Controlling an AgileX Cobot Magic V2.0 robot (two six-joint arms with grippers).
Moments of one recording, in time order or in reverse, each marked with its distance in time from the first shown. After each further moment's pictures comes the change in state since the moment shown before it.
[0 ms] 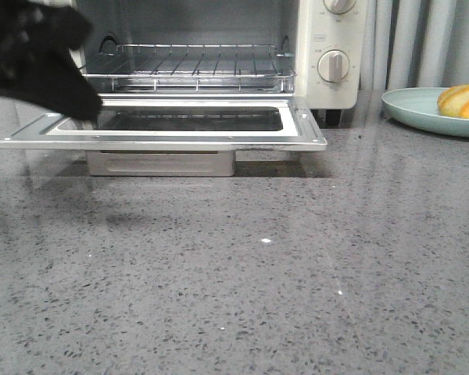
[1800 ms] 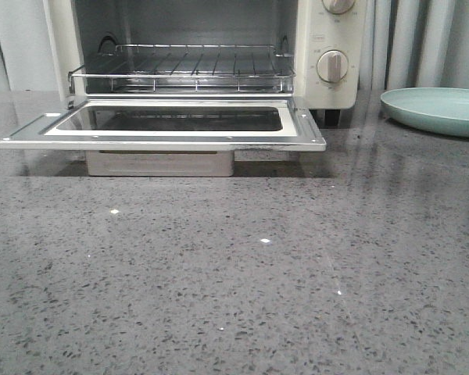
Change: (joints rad) left arm 0.000 -0.752 0.000 -0.067 0.008 -0.019; right arm 0.549 0.500 -0.542 -0.011 0.123 -0.306
